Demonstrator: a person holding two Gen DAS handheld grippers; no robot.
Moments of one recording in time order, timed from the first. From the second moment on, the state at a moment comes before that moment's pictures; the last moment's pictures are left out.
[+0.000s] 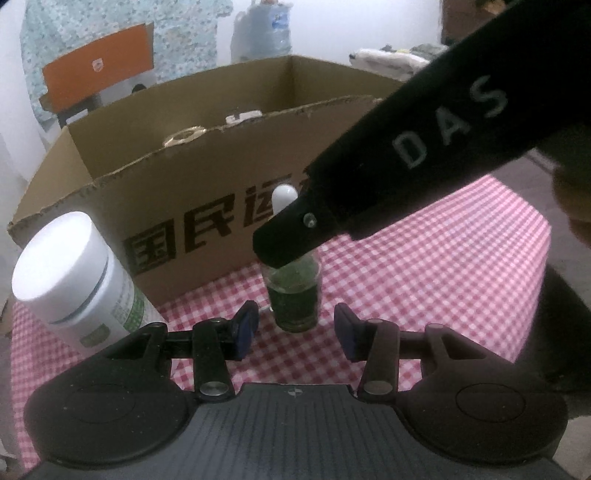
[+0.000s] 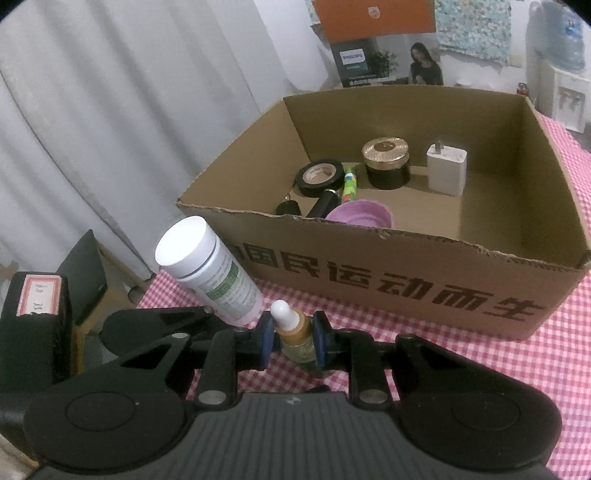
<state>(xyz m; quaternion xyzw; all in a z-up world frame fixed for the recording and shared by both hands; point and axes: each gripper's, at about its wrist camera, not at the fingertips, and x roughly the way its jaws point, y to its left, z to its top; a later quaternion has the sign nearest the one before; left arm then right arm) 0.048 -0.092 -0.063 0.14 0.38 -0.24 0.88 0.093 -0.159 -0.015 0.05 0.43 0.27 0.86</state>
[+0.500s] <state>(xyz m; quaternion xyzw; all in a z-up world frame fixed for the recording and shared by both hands) 0.061 -0.102 -0.064 0.14 0.39 -0.23 0.88 0.098 -0.160 -0.012 0.06 0.43 0.26 0.86</state>
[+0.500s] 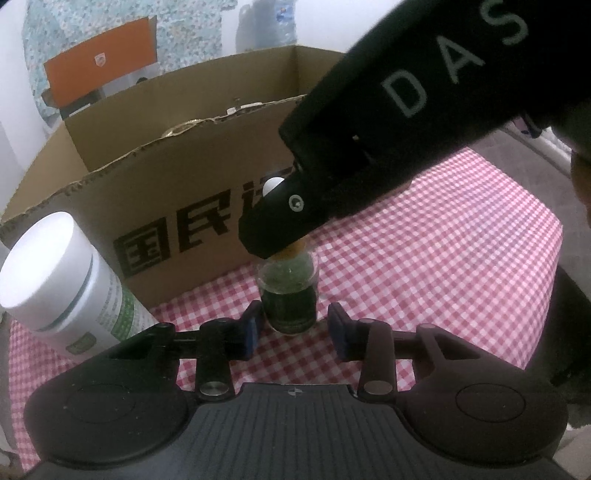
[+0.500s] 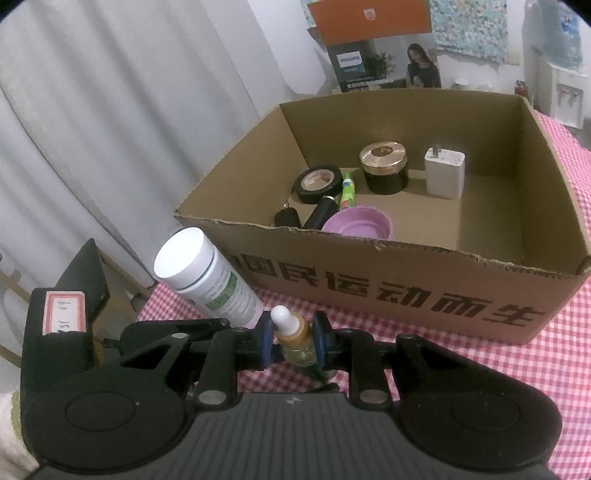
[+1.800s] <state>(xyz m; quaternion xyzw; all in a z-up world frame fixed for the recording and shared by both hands) 0.043 -0.104 0.042 0.11 0.31 -0.22 0.92 0.062 -0.176 0.084 0.03 0.31 0.29 0.90</state>
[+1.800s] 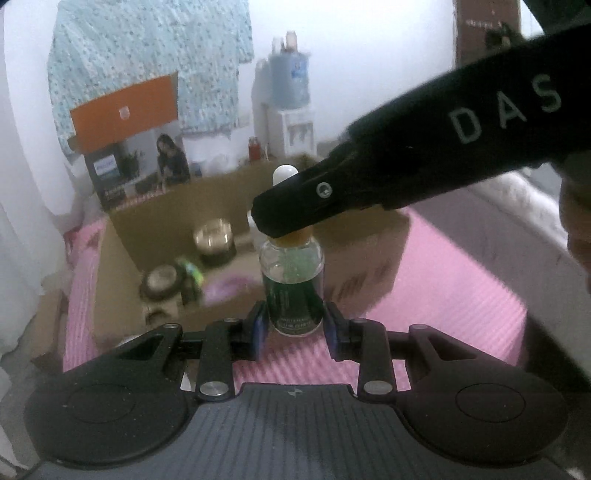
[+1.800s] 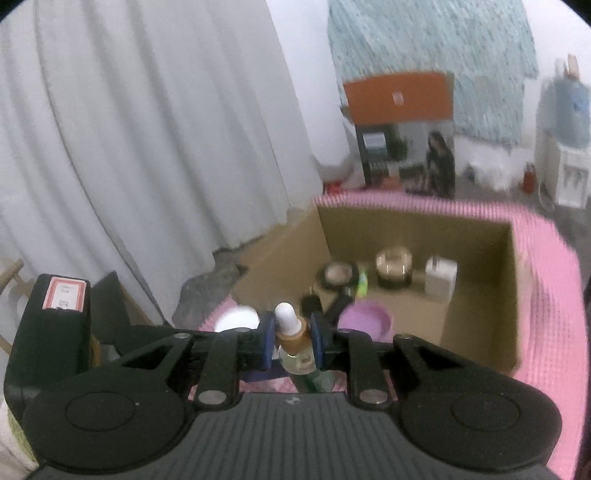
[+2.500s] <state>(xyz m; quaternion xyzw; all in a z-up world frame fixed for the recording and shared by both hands) 0.225 -0.123 0.000 0.00 0.48 -0.19 0.85 0.252 -0.197 0.054 0.06 0.42 0.27 0.87</state>
